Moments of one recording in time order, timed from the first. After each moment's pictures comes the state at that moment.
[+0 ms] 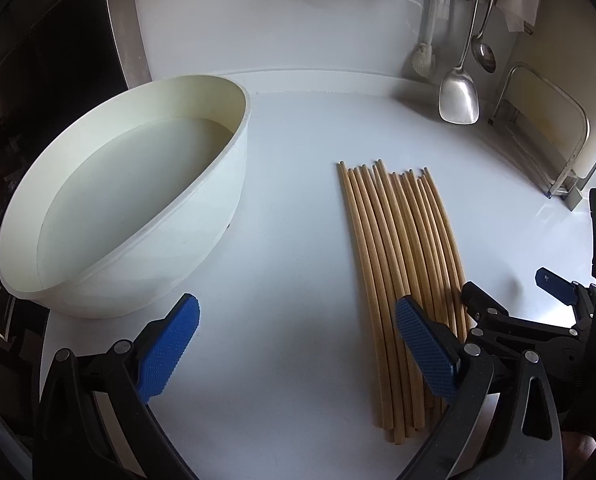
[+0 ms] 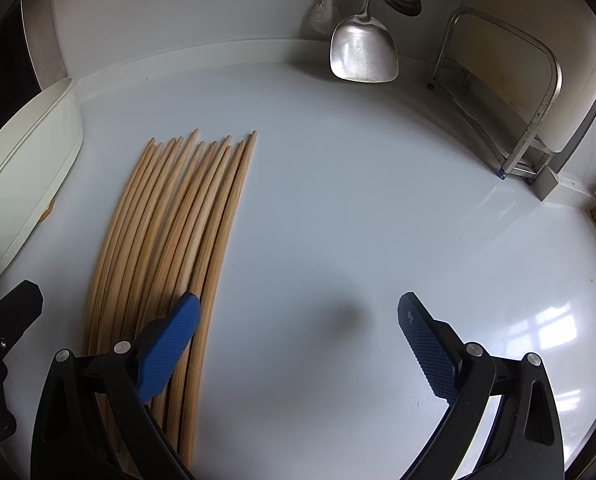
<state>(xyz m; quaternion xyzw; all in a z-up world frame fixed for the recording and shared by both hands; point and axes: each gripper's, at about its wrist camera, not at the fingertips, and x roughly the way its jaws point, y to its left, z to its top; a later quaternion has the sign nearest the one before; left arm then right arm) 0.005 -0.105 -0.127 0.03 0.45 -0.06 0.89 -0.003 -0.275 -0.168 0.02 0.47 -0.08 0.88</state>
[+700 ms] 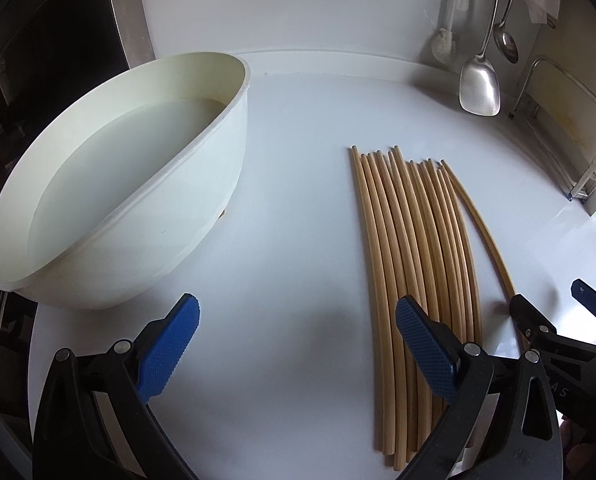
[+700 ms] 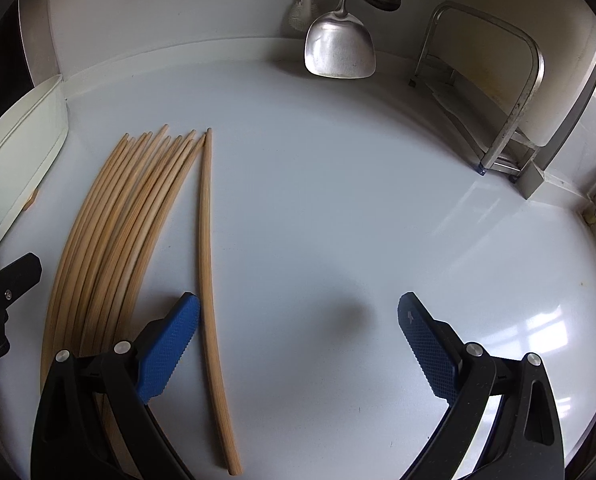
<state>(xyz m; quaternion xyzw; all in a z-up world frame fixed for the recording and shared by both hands) 0.021 -0.111 -0.148 0.03 0.47 -0.04 0.88 -0.006 -0.309 -0.175 0.01 0.46 -0.08 0.88</state>
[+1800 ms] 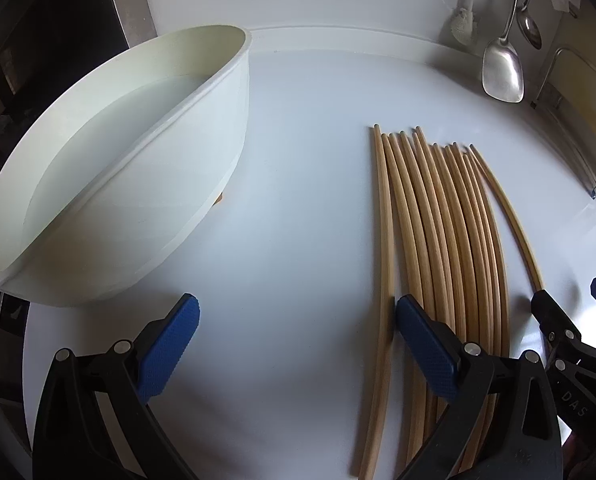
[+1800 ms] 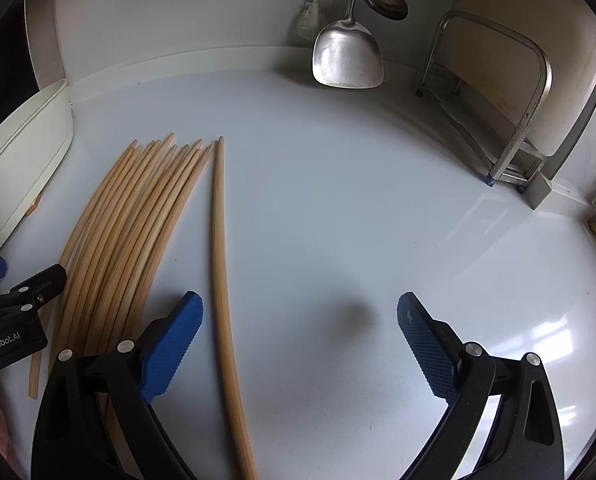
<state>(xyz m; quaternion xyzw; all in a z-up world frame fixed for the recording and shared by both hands) 0.031 -0.125 -0.167 0.03 0.50 -0.01 0.87 -0.003 -0.304 -0.176 0.00 0.45 -0.07 0.89</state>
